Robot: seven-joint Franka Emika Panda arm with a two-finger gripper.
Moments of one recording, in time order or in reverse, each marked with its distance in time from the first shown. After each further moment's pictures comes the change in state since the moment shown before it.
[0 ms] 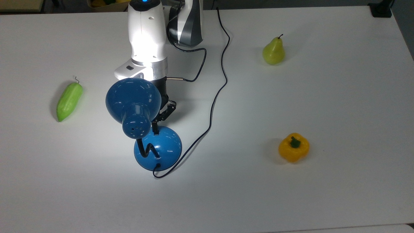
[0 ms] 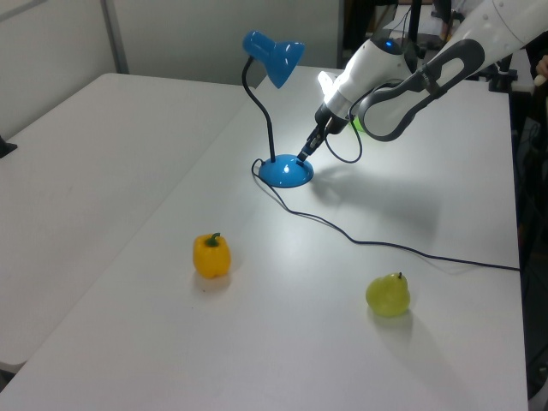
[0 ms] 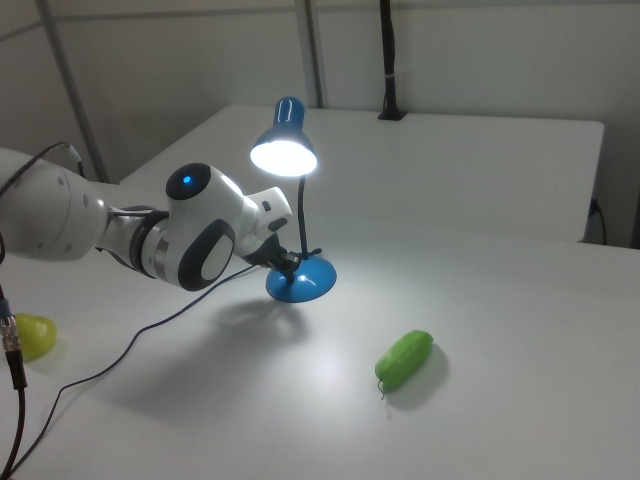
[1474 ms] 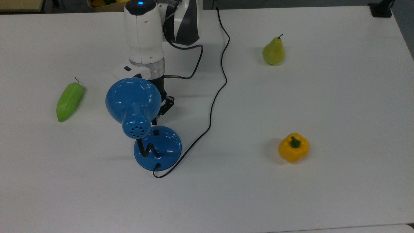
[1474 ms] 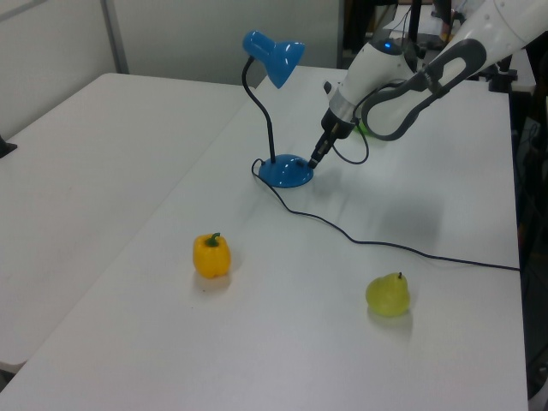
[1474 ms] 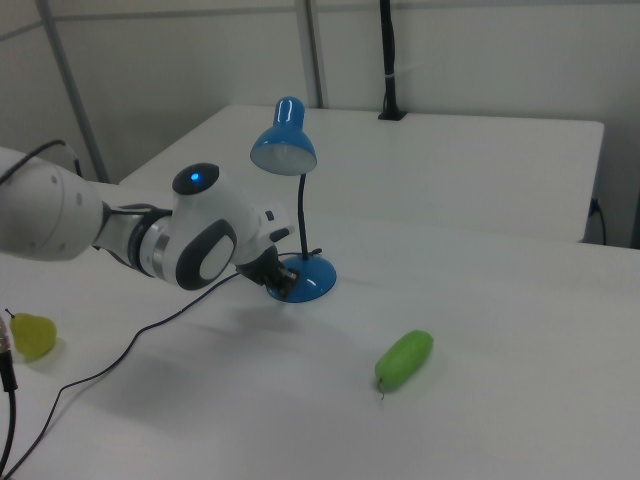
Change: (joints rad) arm -0.015 -0.034 -0.001 -0.031 0.000 -0.136 0.000
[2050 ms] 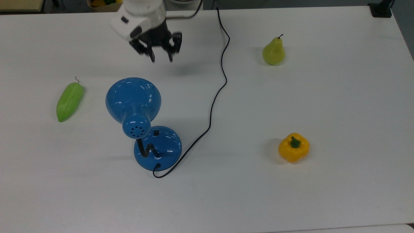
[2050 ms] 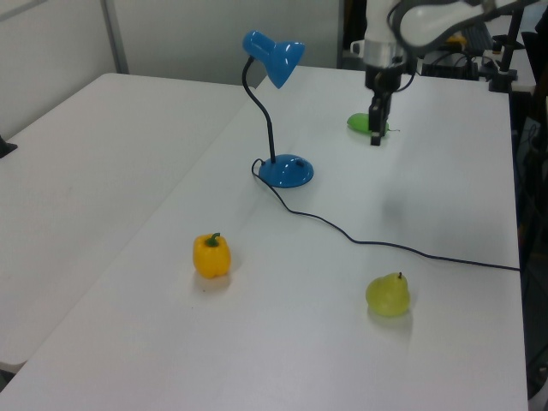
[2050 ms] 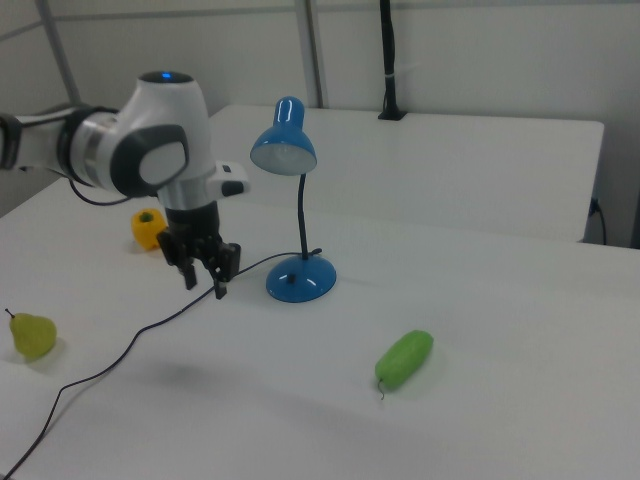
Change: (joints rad) arm 0.002 -0.350 0.000 0.009 0.000 -0.828 -0.001
